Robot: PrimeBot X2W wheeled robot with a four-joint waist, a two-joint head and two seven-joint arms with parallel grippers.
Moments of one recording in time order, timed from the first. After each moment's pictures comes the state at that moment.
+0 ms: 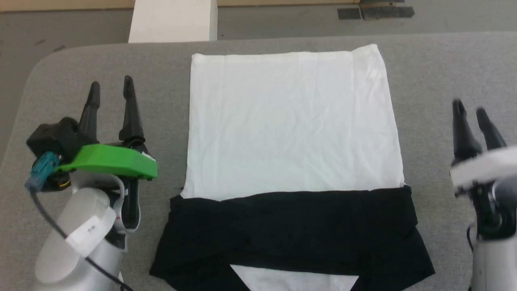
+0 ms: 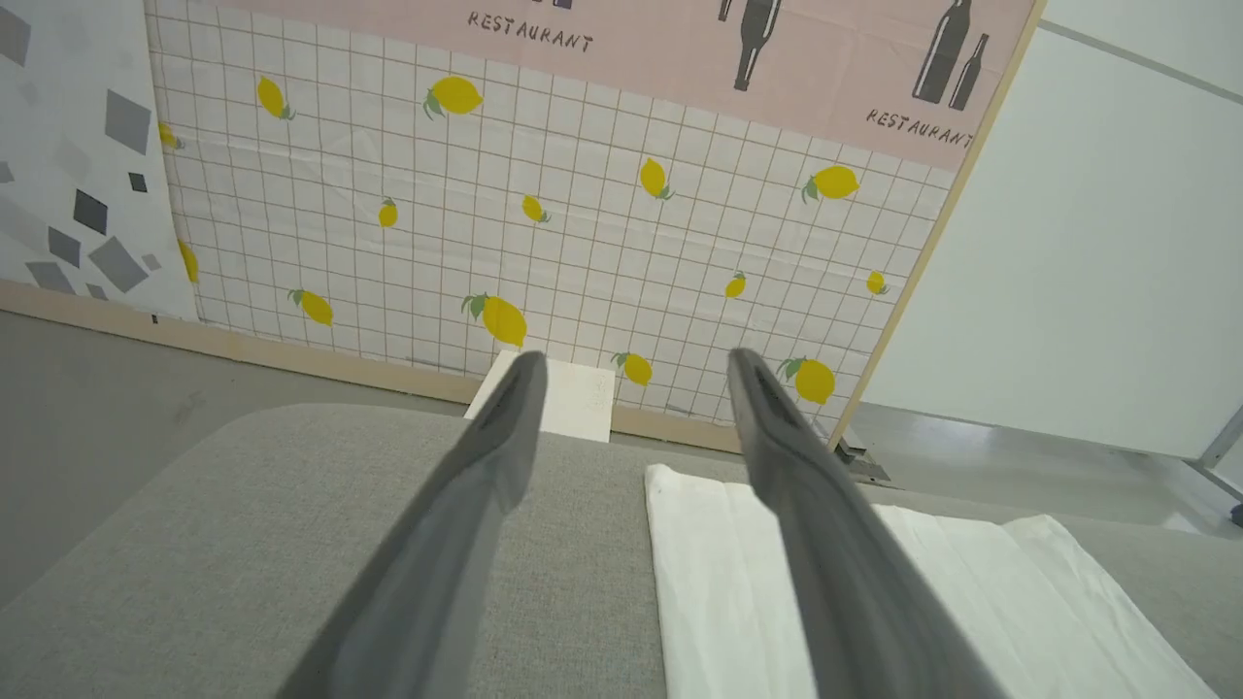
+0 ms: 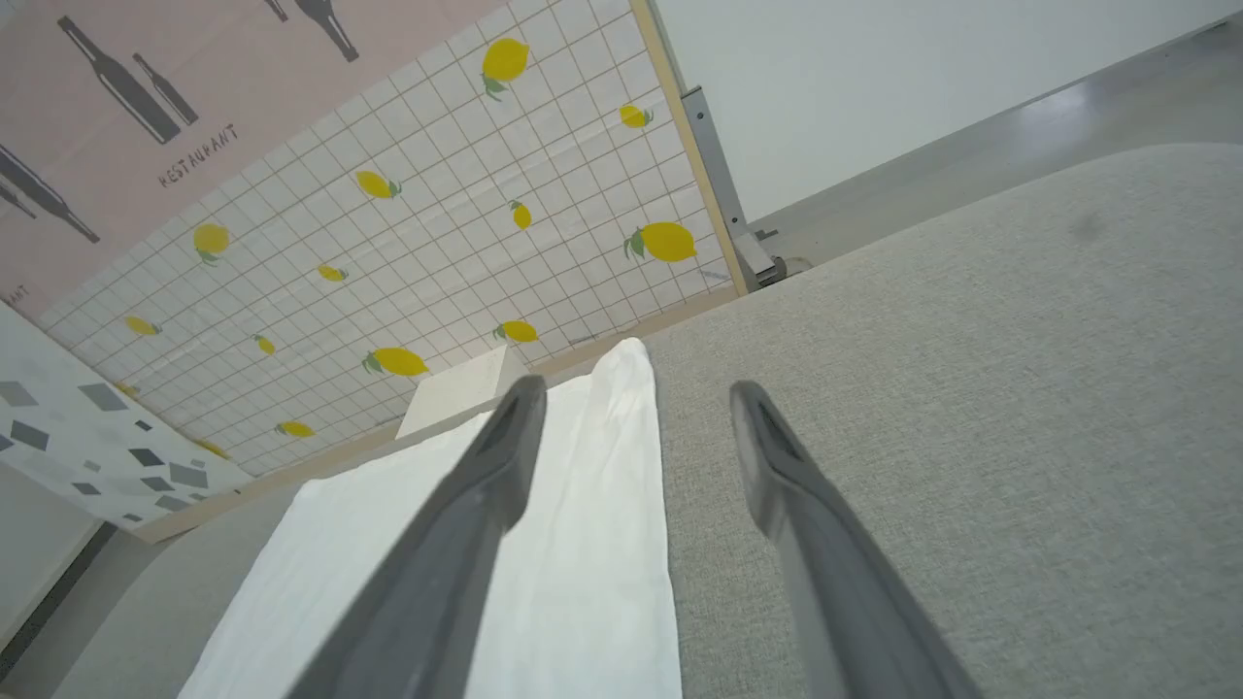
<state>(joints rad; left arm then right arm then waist) -0.42 0.36 -0.30 0.11 -0.66 0.21 -0.26 -0.31 -0.05 -0.27 0.11 0.45 0.13 0.15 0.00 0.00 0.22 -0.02</state>
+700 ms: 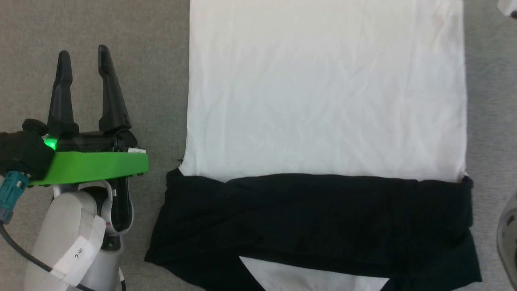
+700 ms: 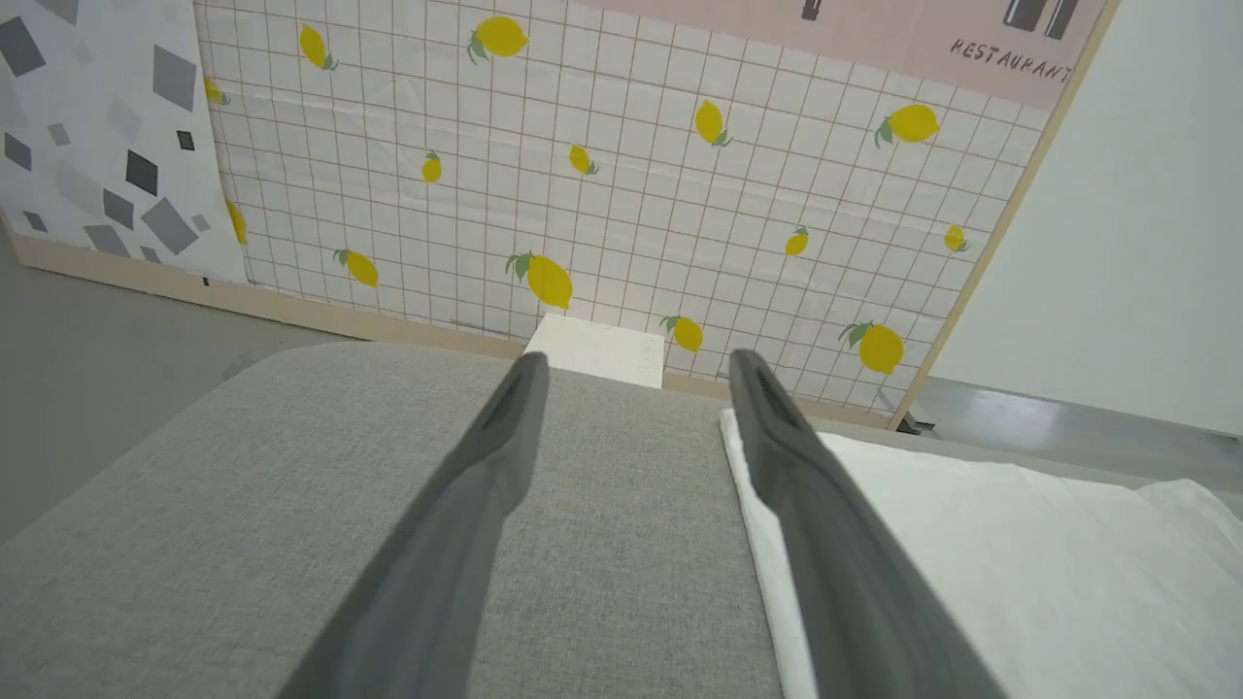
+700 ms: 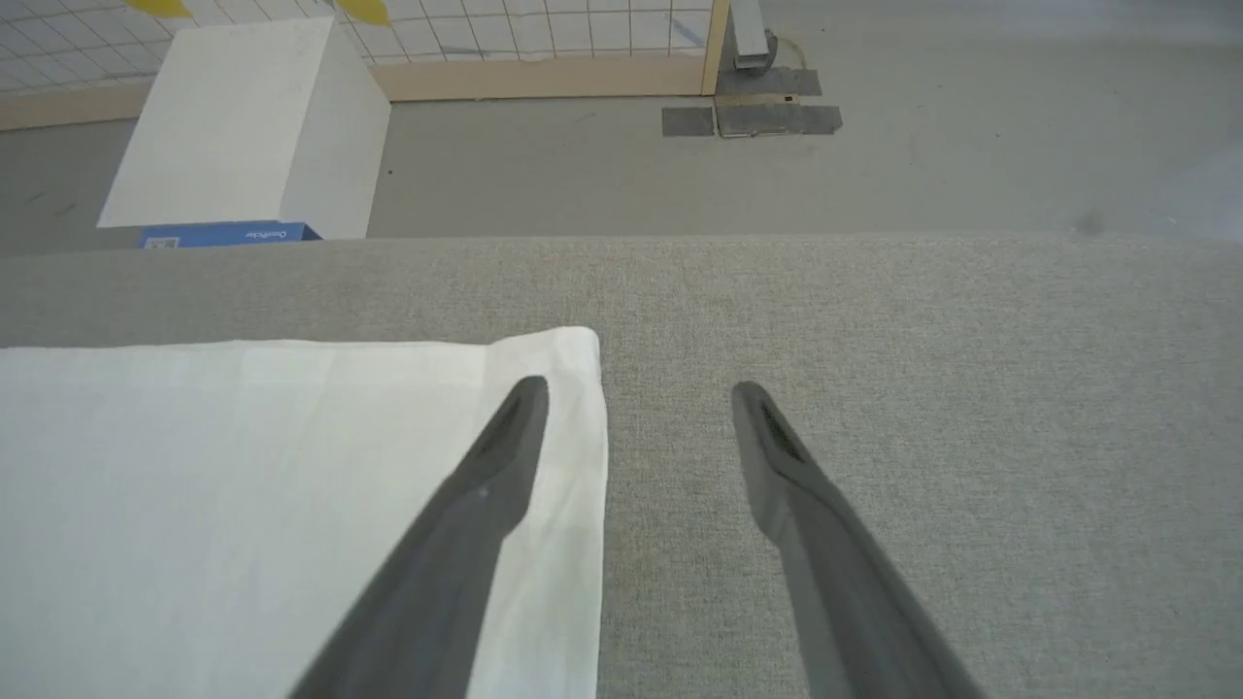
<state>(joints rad) -0.35 0.28 -0.14 -0.17 -0.49 0.17 -0.26 -1.11 -0.16 -0.27 0.47 0.00 0.13 0.79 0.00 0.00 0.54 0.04</state>
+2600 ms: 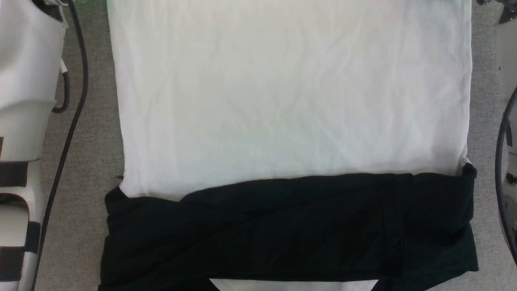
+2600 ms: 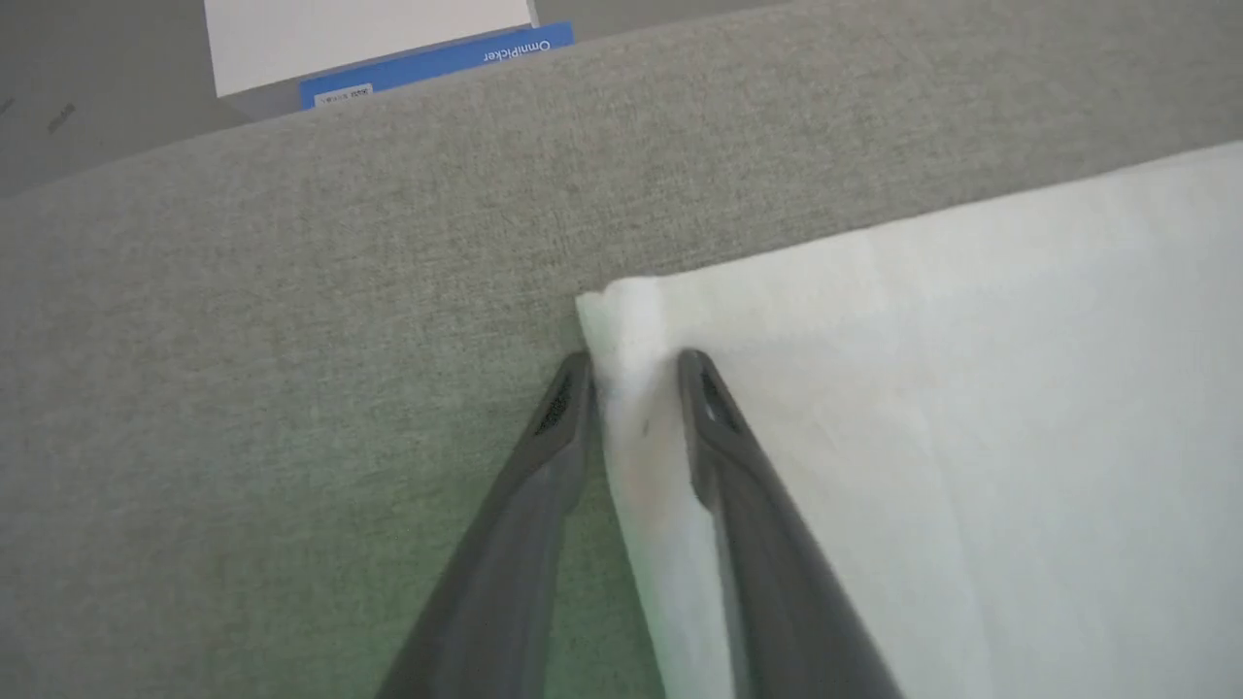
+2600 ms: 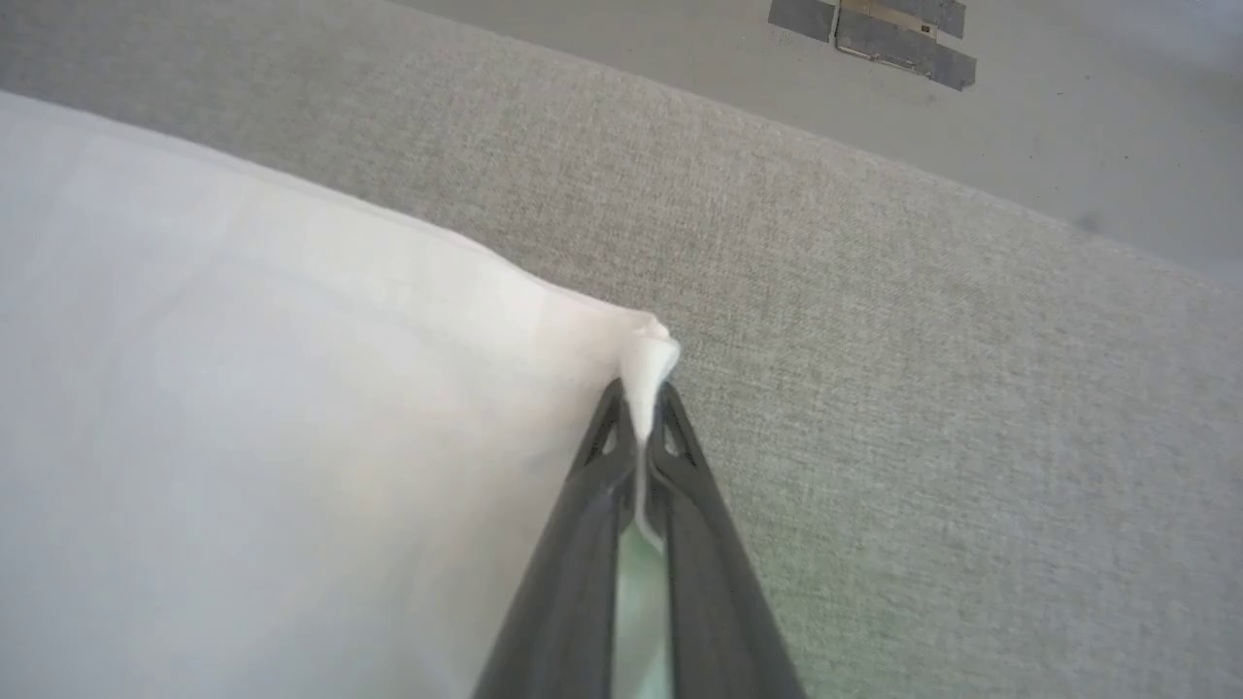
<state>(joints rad) -1.33 0.38 -0.45 0.49 -0.54 0.06 0.89 -1.26 -0.18 0.11 0.52 0.13 0.13 0.82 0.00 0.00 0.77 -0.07</state>
